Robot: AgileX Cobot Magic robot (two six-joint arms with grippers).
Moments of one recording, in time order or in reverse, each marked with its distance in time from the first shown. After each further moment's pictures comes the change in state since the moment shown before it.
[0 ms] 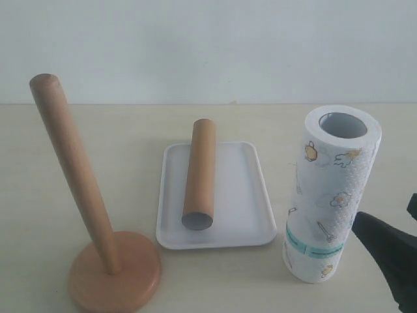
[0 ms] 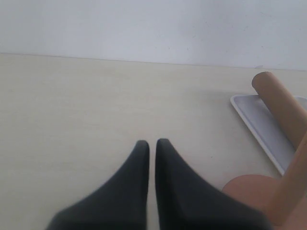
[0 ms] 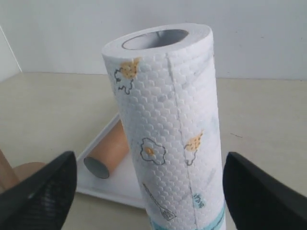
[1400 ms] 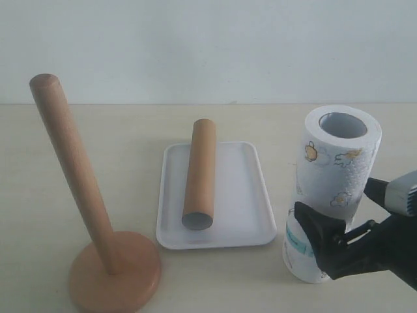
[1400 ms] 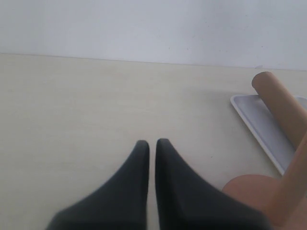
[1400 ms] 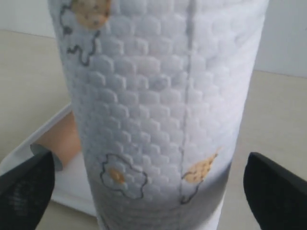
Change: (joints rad) left arm 0.000 0.000 0.000 0.000 0.000 0.000; right arm 0.000 0.730 -0.065 -0.011 -0.578 -0.078
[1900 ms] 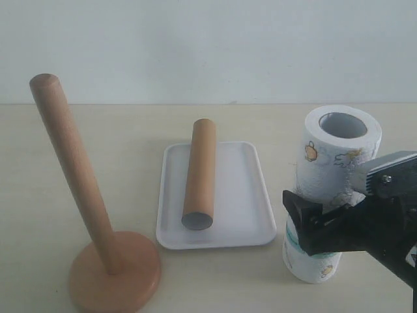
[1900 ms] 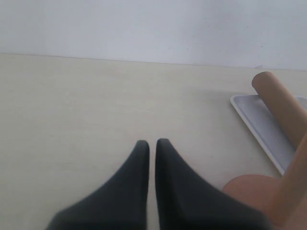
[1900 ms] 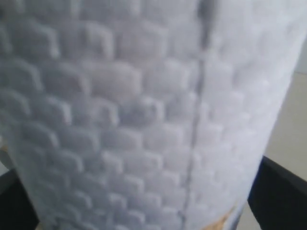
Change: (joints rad) left arm 0.000 0.000 0.000 0.000 0.000 0.000; right arm 0.000 0.191 -0.099 0.055 -0.052 -0.043
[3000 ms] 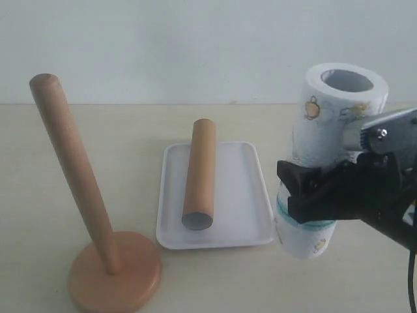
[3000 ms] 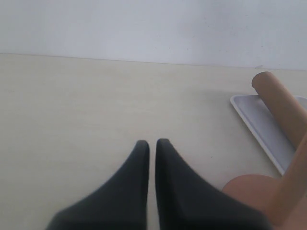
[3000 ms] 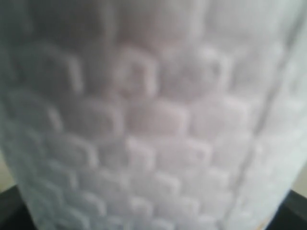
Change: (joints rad) left arm 0.000 0.000 0.000 0.000 0.000 0.000; right arm 0.002 -0.197 -0.147 -0.048 0.346 0.000
